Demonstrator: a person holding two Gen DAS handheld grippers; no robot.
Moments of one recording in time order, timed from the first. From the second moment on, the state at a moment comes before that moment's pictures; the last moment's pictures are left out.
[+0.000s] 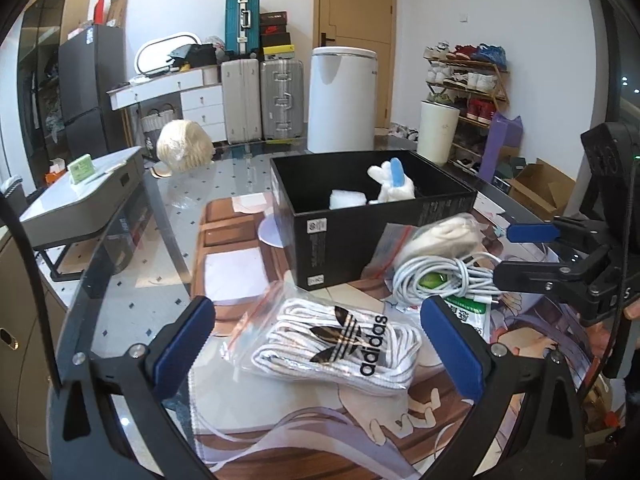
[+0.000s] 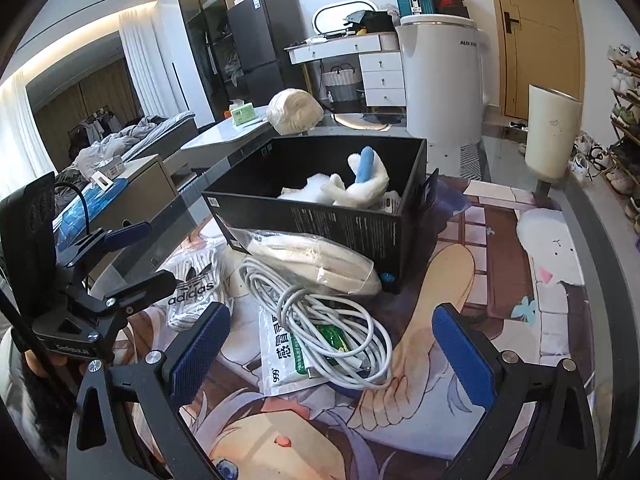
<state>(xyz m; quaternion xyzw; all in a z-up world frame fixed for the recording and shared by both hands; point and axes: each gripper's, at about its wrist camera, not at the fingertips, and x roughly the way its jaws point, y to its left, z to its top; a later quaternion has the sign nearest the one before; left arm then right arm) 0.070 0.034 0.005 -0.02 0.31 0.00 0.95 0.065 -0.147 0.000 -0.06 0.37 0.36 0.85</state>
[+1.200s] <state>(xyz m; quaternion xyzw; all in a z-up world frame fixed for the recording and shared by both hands) 0.075 0.037 -0.005 -0.03 0.34 -0.03 0.94 0.068 -0.109 -0.026 -0.09 0.42 0.37 0.82</state>
